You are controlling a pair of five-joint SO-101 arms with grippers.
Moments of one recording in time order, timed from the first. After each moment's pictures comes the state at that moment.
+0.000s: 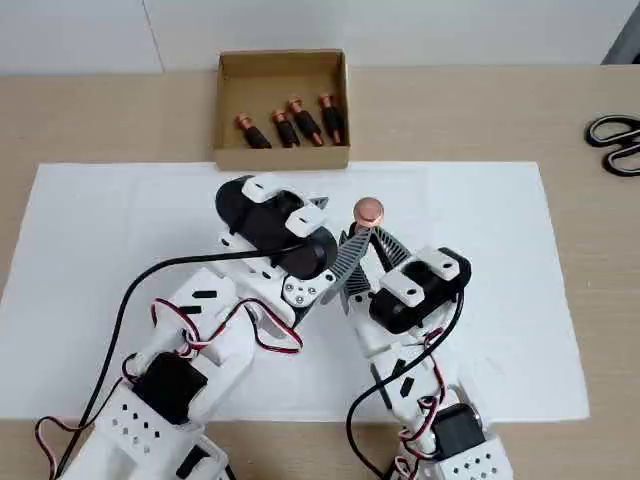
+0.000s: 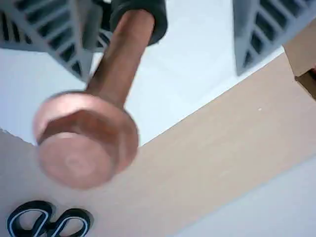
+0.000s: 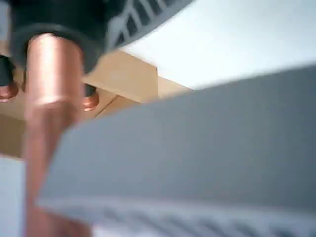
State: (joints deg) left arm 32.2 -61.6 53.9 33.0 -2.2; right arm -25.6 -102.9 96.2 14.9 -2.9
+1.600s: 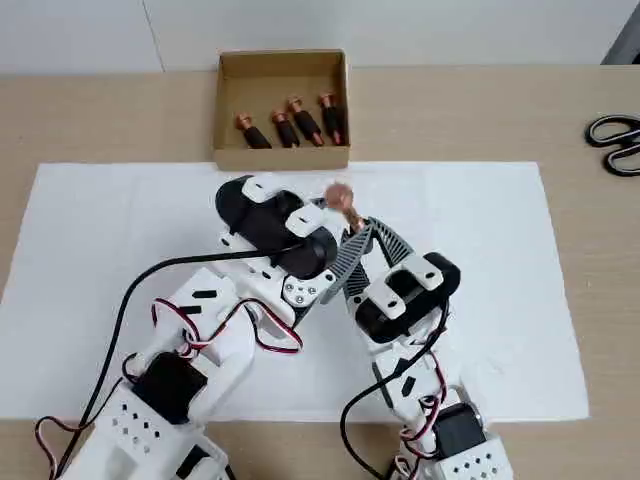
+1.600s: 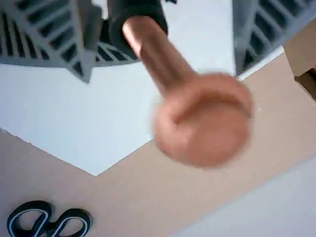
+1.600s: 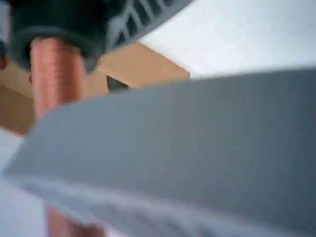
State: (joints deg) left arm 32.2 -61.6 53.9 33.0 -2.2; right arm -25.1 -102.9 96.0 12.7 5.7
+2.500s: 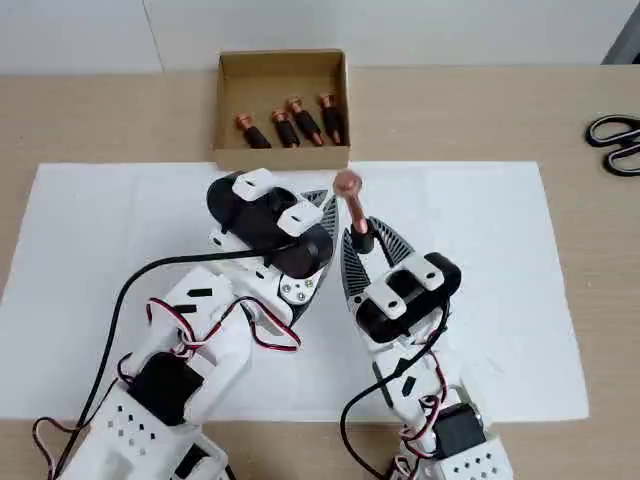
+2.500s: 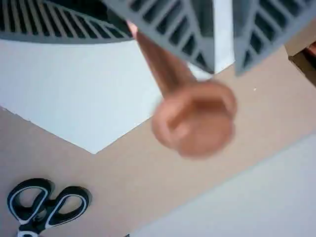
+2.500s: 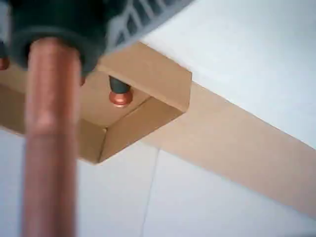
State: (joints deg) left arm 32.0 -61.6 51.7 33.0 -2.2; right arm -24.9 -102.9 96.0 12.7 5.7
